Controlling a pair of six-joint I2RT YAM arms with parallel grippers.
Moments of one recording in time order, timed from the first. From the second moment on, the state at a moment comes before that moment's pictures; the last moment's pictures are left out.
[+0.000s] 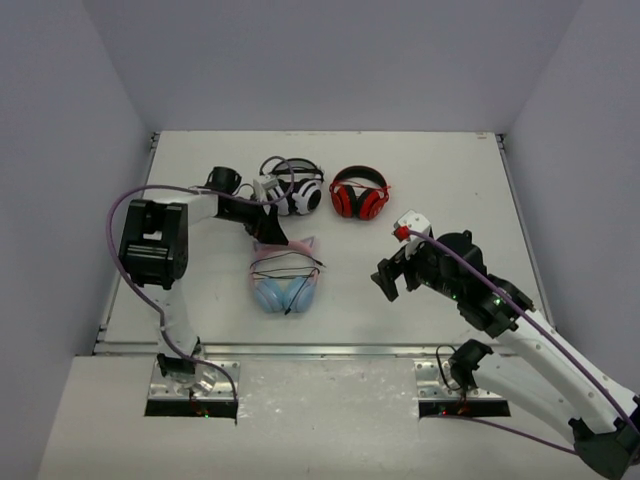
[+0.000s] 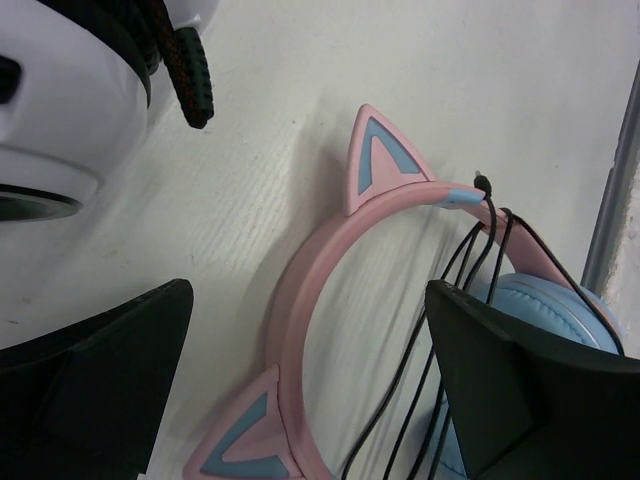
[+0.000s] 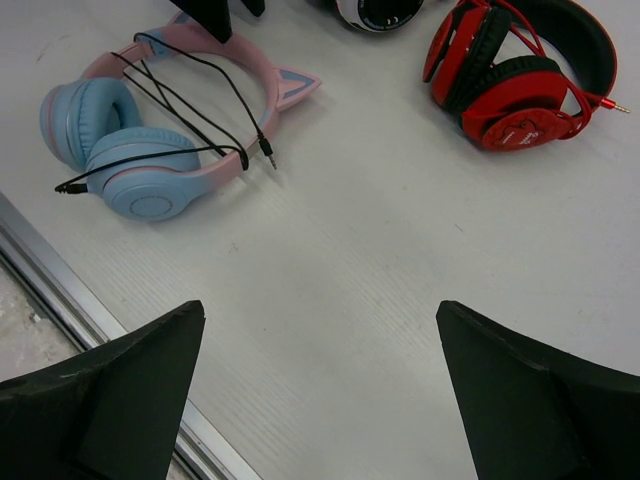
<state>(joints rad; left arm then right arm) -0.06 1.99 1.22 -0.42 0.98 0.45 0.66 0.71 0.66 -0.42 -0.06 -0.06</state>
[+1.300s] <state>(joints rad) -0.12 0.39 0.72 -0.48 -0.44 -0.32 0.66 0.47 0.75 -0.82 0.63 0.24</state>
